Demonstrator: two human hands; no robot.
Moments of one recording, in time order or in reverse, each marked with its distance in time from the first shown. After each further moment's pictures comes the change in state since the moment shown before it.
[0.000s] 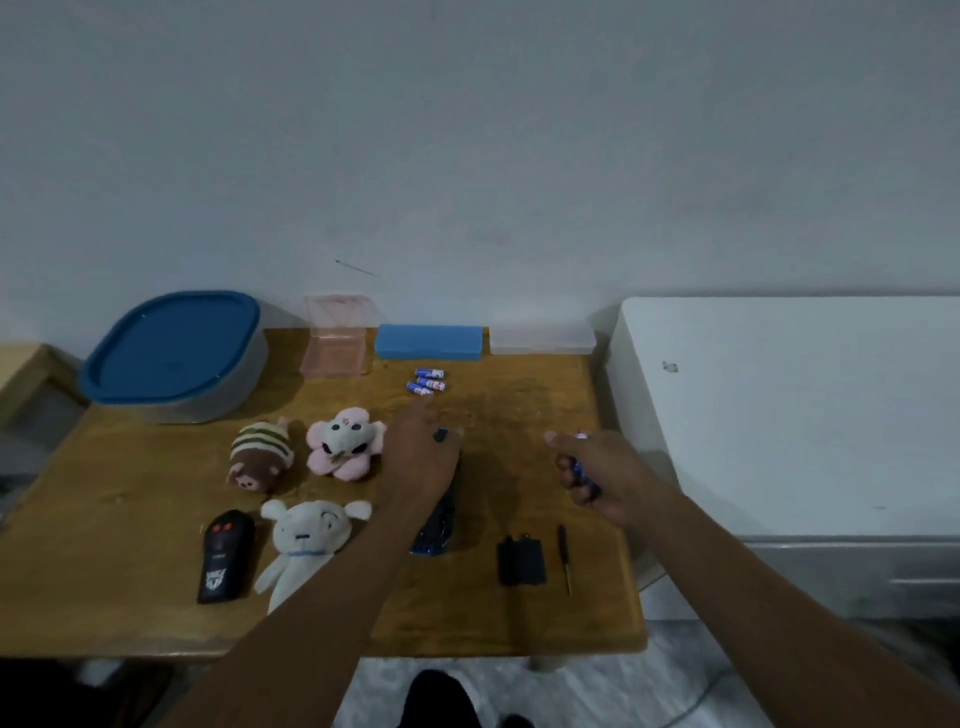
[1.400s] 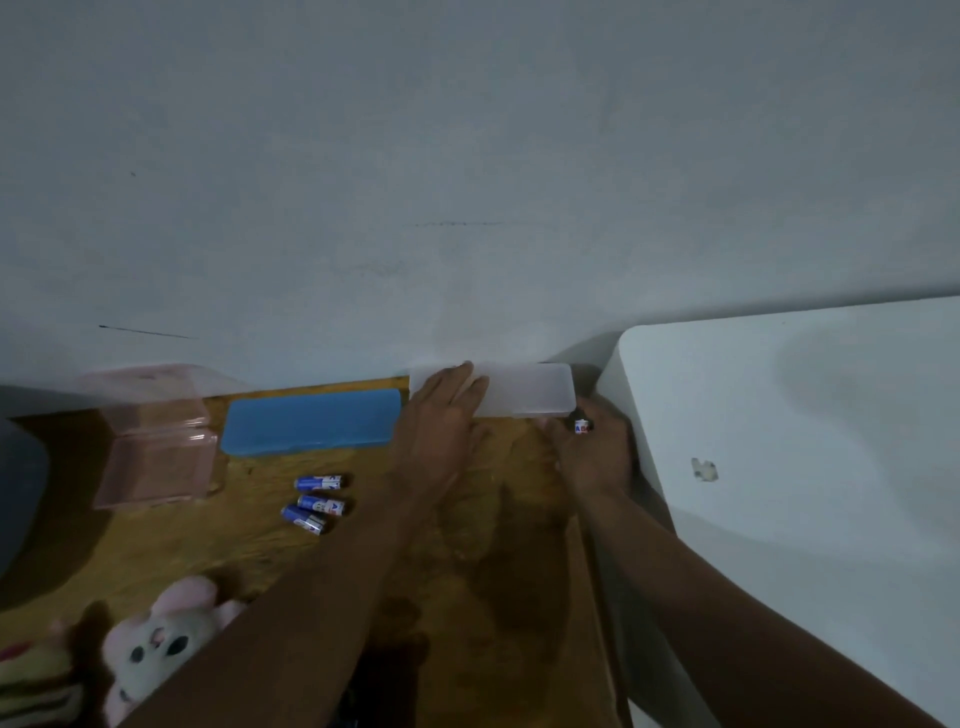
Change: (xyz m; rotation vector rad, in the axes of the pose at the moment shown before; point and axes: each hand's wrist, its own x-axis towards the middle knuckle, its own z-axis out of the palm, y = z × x) left_hand 0.229 0.035 0.161 0.532 -0.263 0.530; right_hand 0.256 -0.048 -0.053 -0.401 0.565 -0.224
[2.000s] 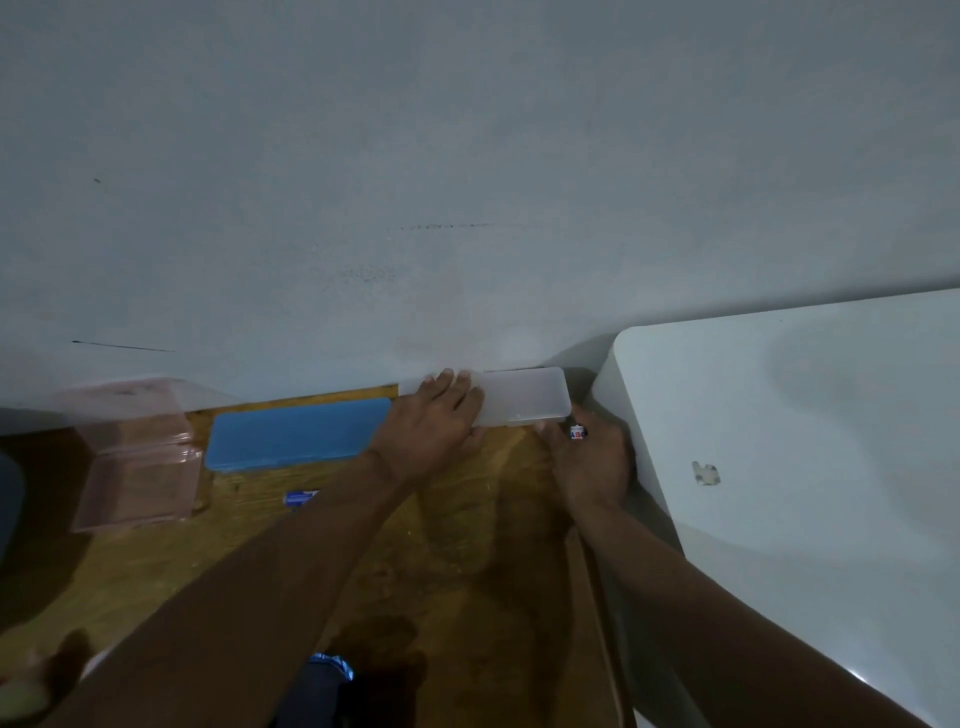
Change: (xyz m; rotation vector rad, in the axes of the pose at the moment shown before) left_hand 0.017 -0.015 -0.012 0.335 -0.173 0.301; right_hand -0.004 0.001 0.003 0.034 0.088 0.011
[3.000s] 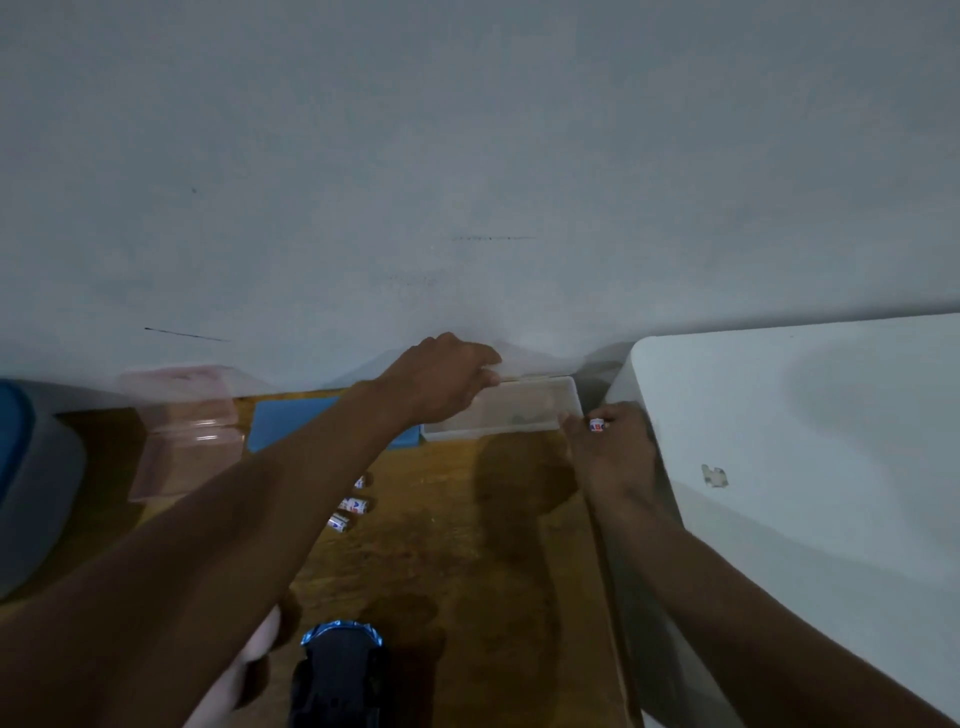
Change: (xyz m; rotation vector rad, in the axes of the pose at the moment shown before) left_hand 0.018 -0.032 -0.052 -0.380 -0.083 -0.075; right_hand -0.023 -0.042 -0.028 -0.085 -0.071 0.068
